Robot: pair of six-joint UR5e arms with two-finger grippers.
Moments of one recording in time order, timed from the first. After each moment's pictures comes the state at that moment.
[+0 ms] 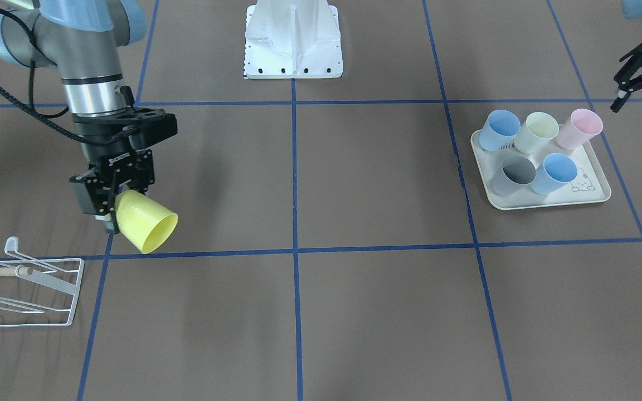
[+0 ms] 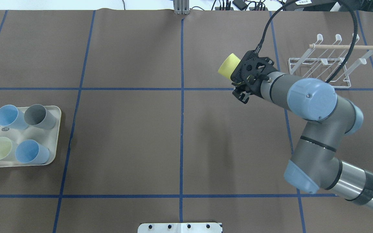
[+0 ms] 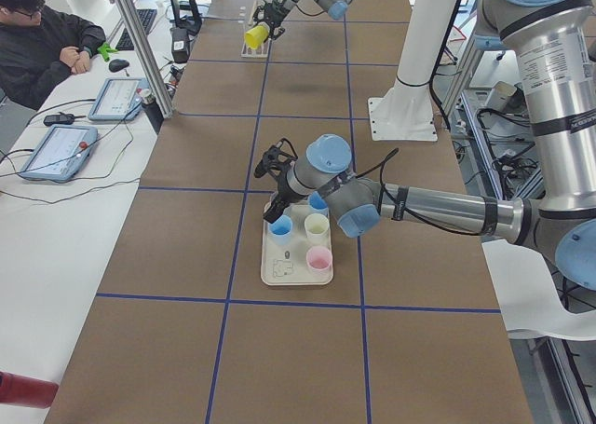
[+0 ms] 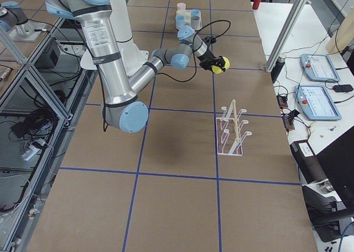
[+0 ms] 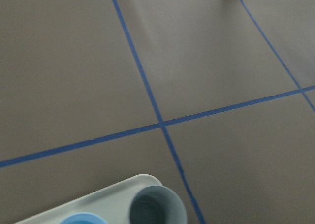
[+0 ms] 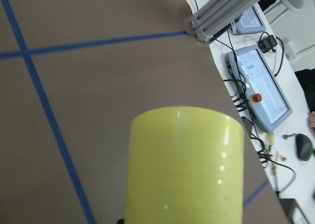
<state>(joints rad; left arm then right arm) -1.32 -1.27 -1.95 -2.40 -2.25 -0.36 0.77 -1.21 1.91 -1.33 1.44 -0.31</state>
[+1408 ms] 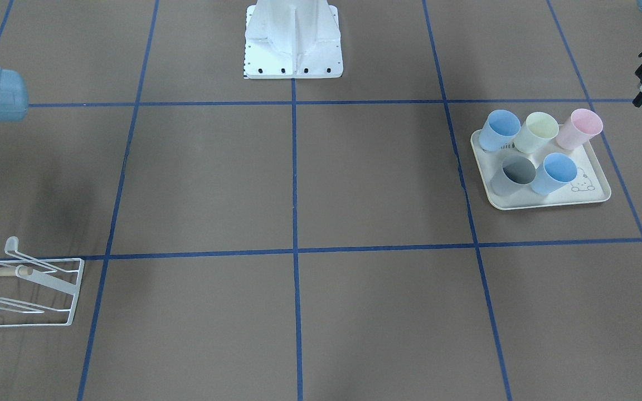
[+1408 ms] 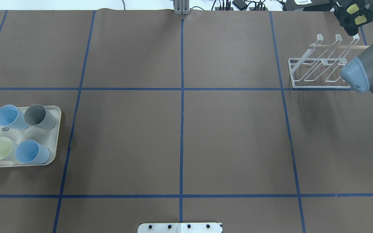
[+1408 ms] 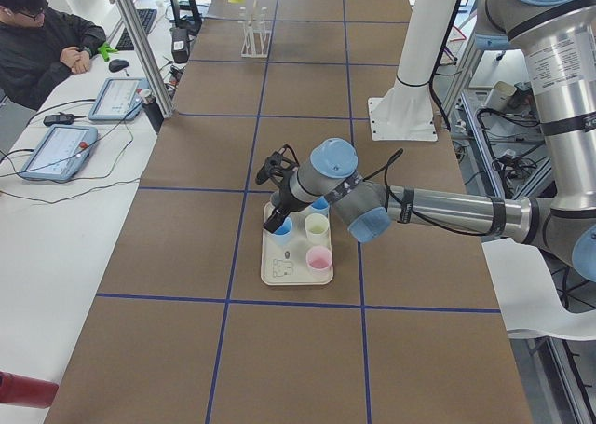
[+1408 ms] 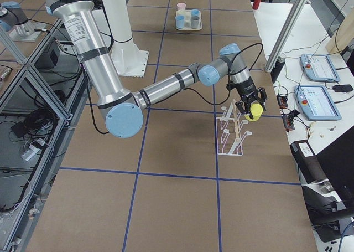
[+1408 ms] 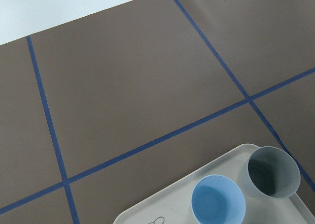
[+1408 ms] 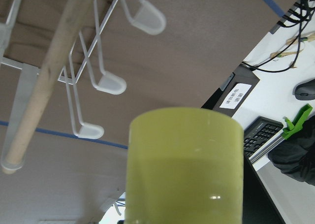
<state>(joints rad) -1.36 -1.25 -1.96 -2.37 -2.26 -0.31 1.13 -1.18 1.62 -1.45 1.48 -1.42</state>
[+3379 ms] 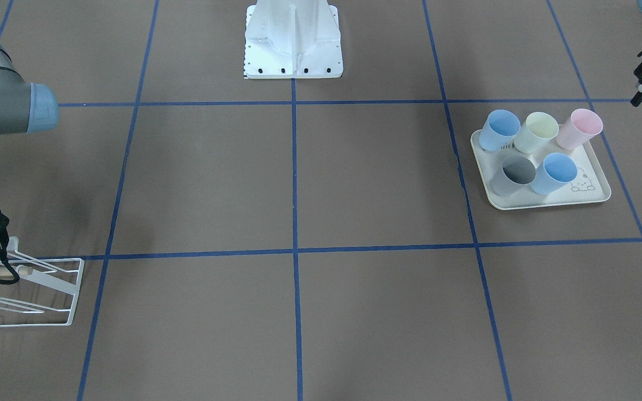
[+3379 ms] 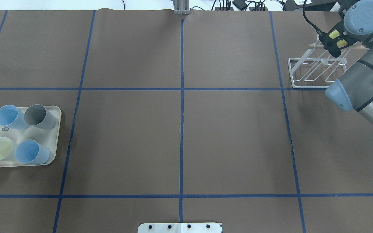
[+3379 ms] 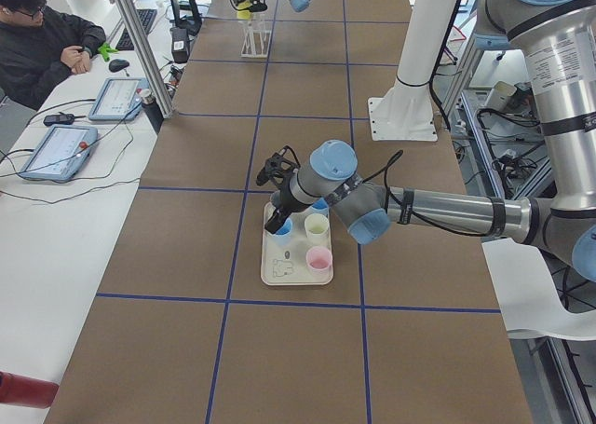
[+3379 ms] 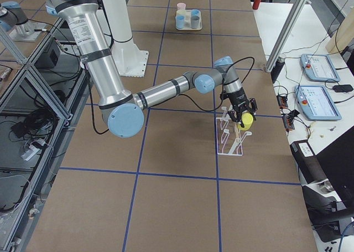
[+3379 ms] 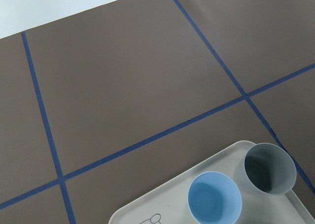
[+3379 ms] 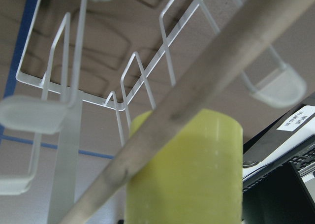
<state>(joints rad) -1.36 -1.25 -1.95 -2.38 -2.27 -0.31 1.03 -1.20 1.56 -1.45 1.40 -1.37</state>
